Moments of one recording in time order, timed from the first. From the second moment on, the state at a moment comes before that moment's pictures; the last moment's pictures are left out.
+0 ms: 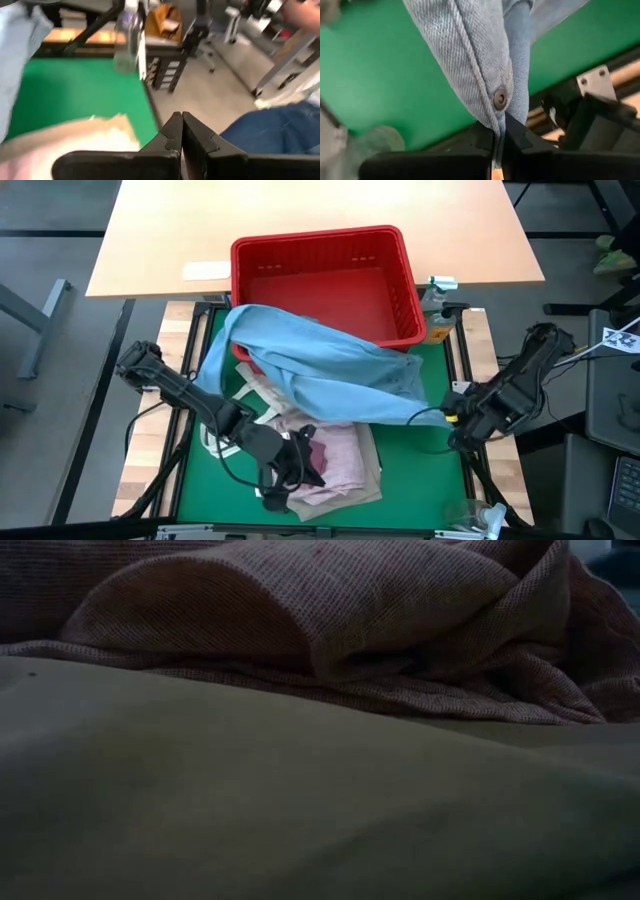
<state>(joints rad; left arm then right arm) -0.52 1.63 1.49 -0.27 -0.05 -0.33 0.84 1.10 1.13 -1.57 0.02 1.29</state>
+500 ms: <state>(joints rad) -0.49 1.49 1.49 -0.82 -0.52 -0.33 1.20 1.18 1.06 -1.52 -0.24 1.66</state>
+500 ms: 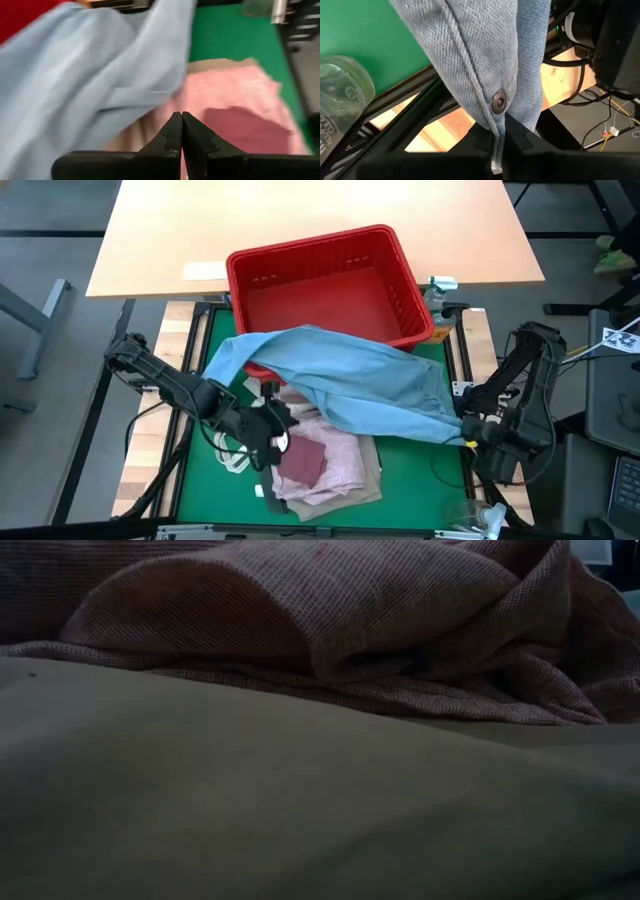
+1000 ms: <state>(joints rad) -0.40 1.47 1.49 -1.13 -0.70 -0.33 1.24 1.18 1.06 -1.49 -0.20 1.73</state>
